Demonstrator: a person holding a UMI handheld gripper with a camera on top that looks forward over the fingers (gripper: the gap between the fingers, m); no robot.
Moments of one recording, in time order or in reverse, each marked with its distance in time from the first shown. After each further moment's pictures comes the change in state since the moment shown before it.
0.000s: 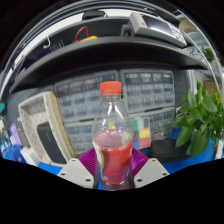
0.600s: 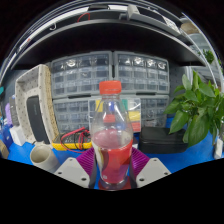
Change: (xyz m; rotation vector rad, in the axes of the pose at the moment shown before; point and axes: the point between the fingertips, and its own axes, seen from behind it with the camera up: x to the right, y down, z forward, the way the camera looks) arm 0.049 0.080 0.015 -0.026 0.052 -0.096
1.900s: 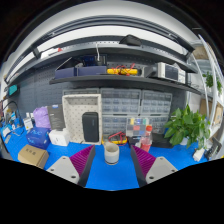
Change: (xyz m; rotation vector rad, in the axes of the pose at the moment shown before) arm -0.162 -0.095 -0.292 -0.041 -0.055 -0.071
